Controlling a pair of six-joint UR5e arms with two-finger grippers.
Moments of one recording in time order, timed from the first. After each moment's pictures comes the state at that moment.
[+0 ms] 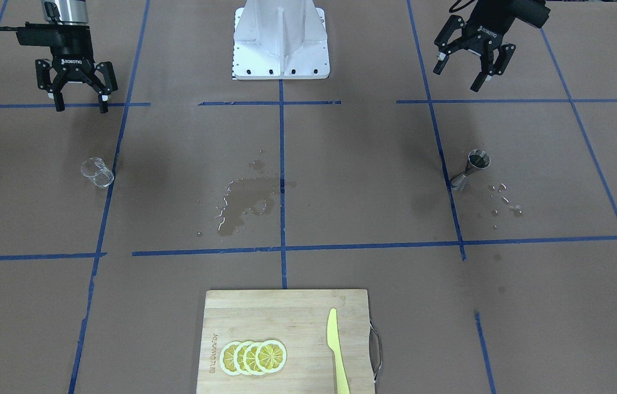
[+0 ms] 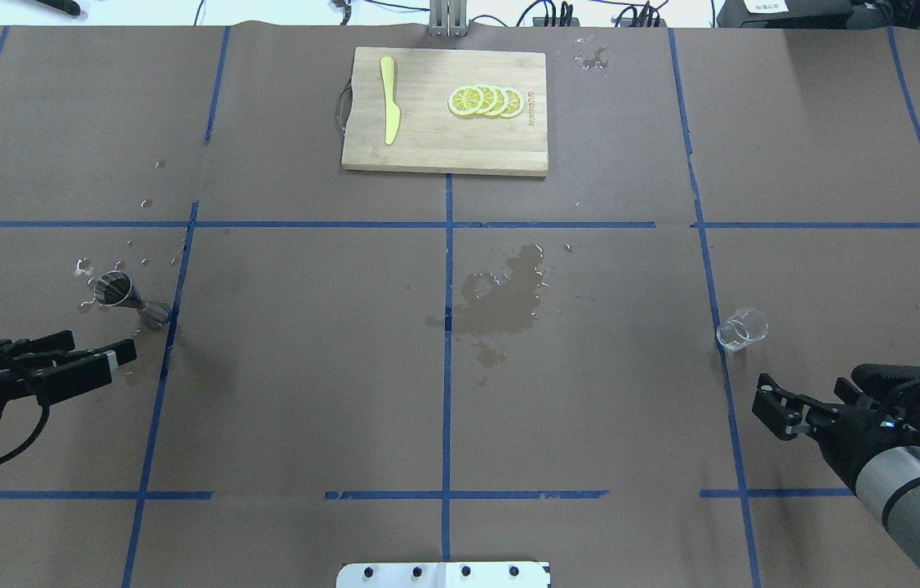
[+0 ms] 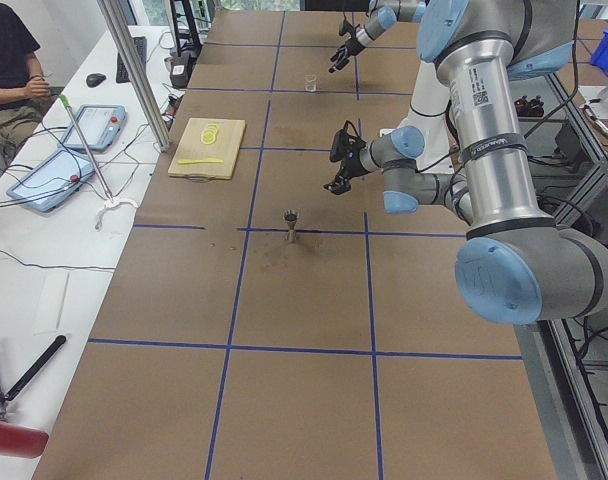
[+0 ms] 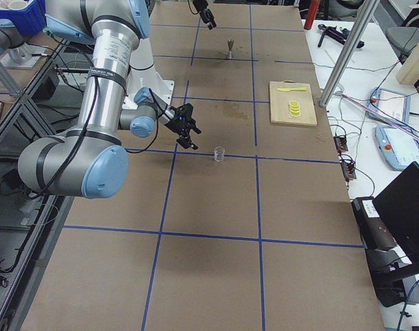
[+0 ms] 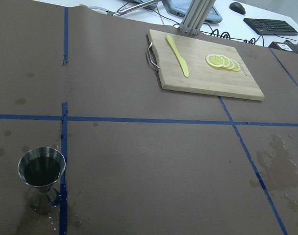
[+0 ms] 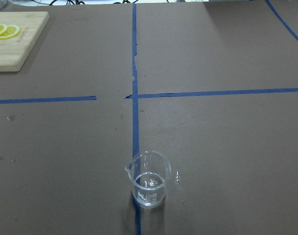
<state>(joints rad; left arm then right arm) -0.39 -1.19 -2.30 -2.55 -1.36 -1.20 0.06 -2.04 2.32 -1.14 0.90 1.61</state>
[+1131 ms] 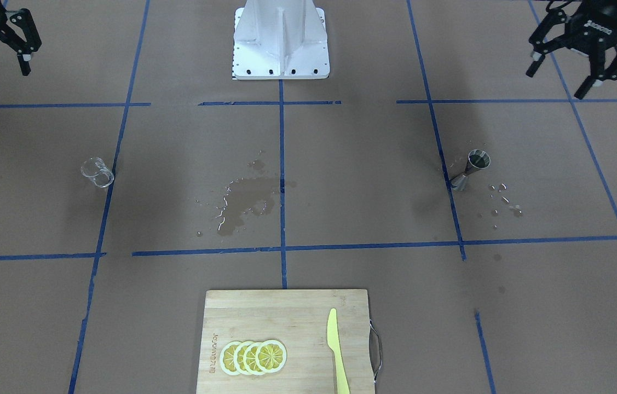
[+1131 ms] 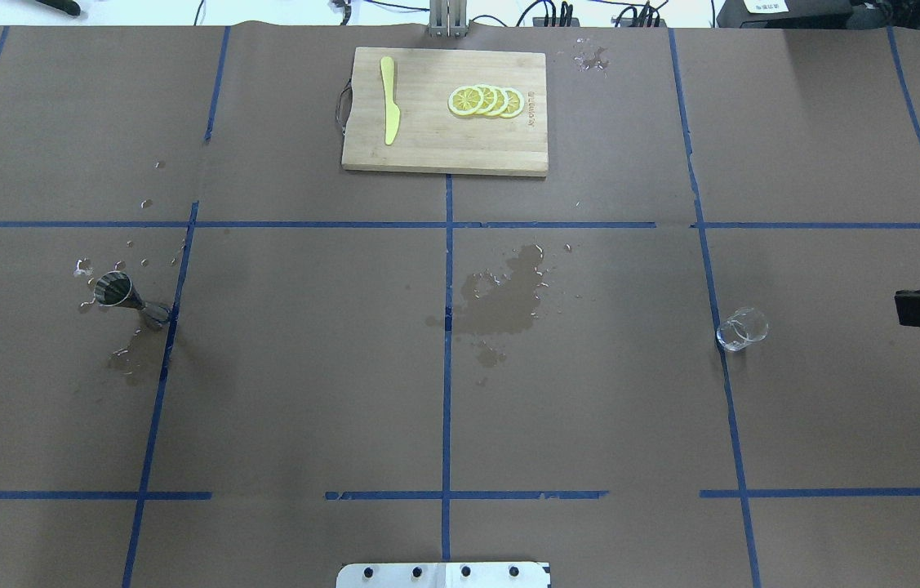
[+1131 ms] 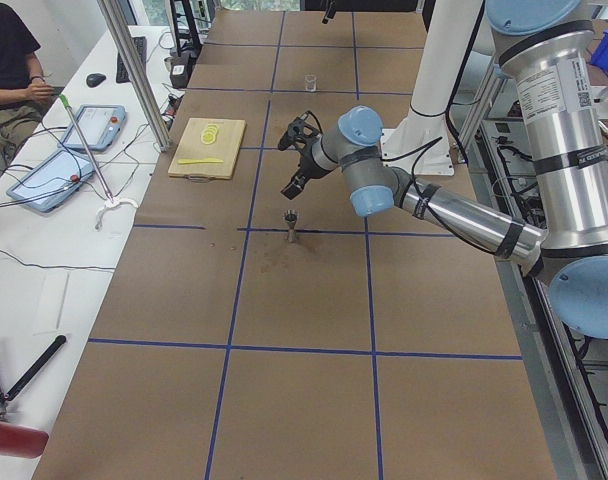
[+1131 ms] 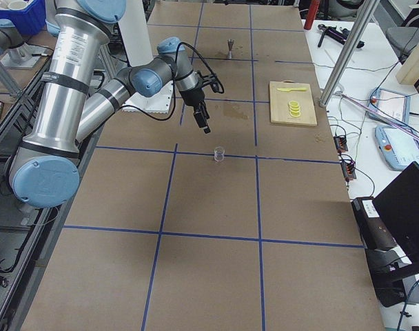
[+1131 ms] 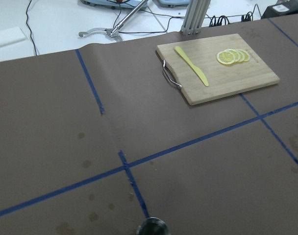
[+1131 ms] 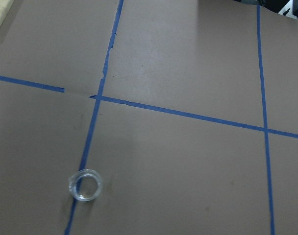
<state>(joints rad) -1.15 -1.31 -2.20 -2.33 -2.12 -0.60 0.83 -1.85 2.54 -1.59 1.69 0.76</state>
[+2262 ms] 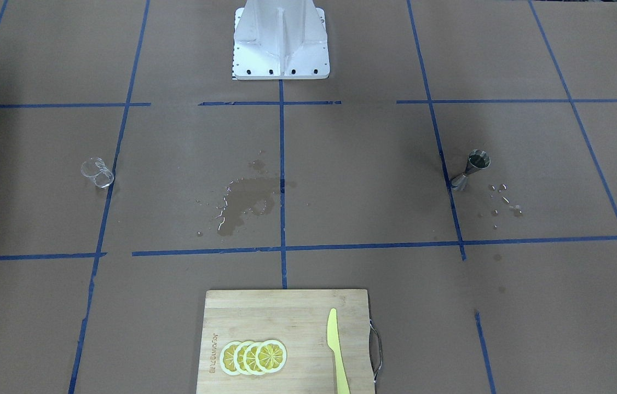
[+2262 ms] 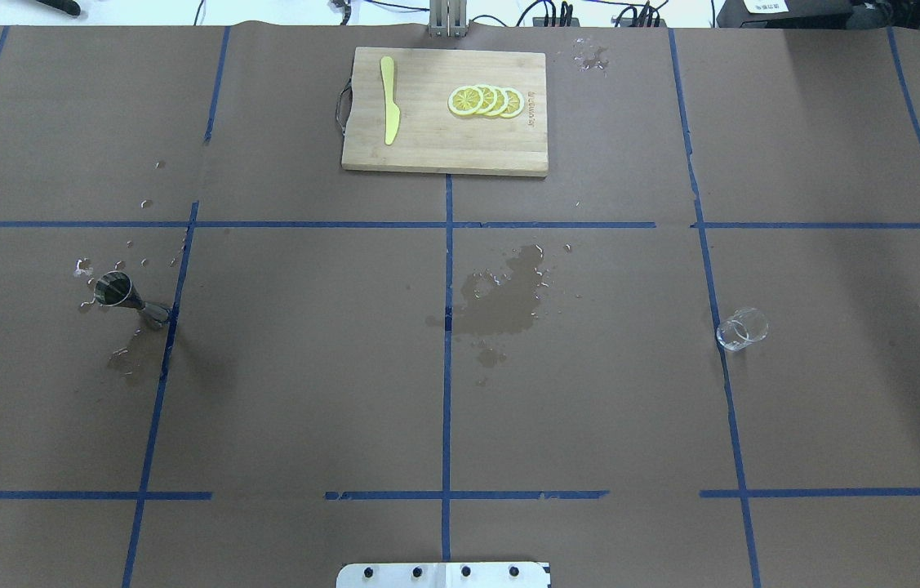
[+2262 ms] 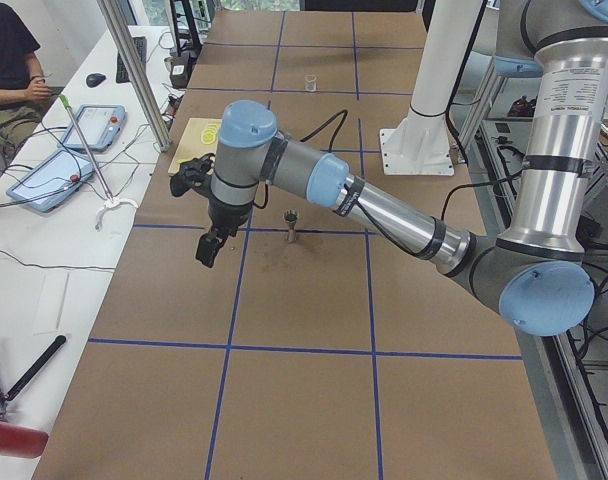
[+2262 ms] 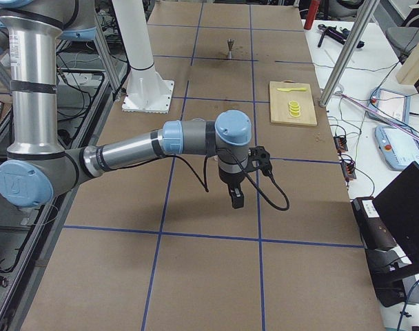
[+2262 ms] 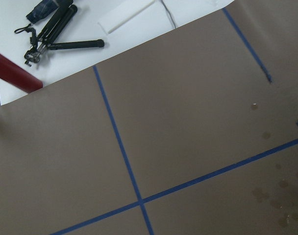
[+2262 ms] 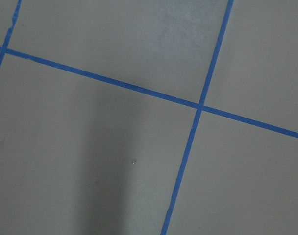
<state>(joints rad) -1.67 -1.66 -1.86 -1.48 -2.28 0.17 1.65 -1.58 1.90 -1.90 2.36 -0.33</state>
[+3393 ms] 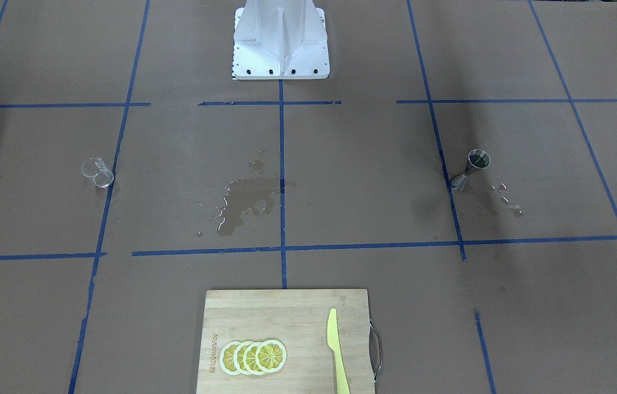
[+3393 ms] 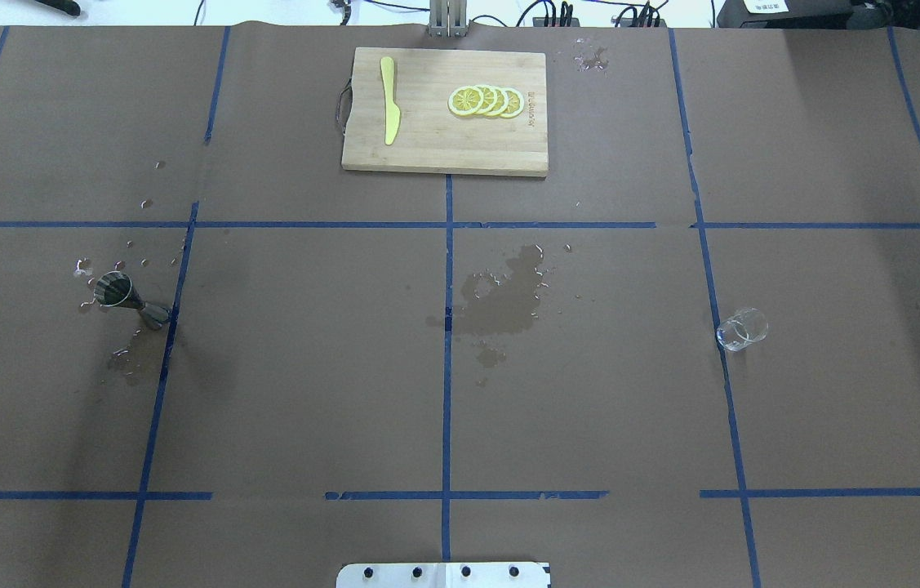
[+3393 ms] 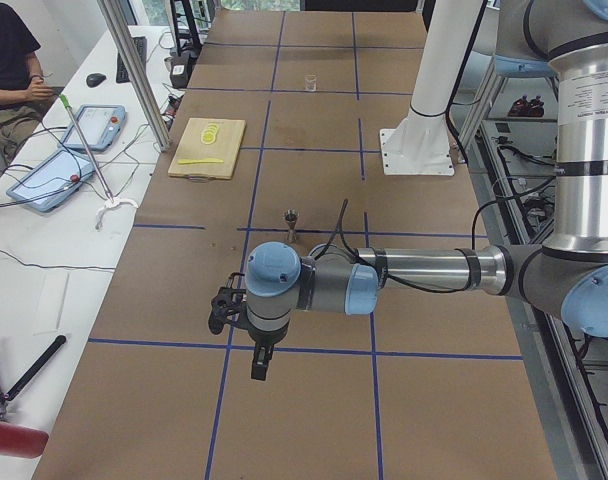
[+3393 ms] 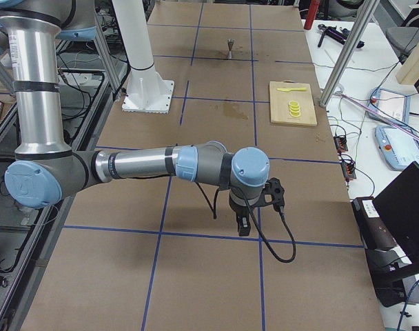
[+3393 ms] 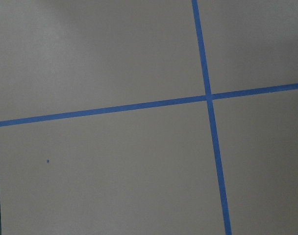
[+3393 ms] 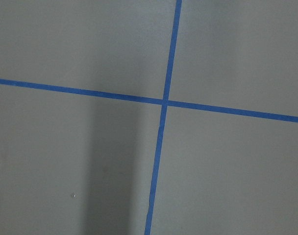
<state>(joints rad) -1.67 -1.48 -1.66 -1.66 -2.29 0.11 1.70 -1.54 1.65 -1.77 2.43 -0.25</state>
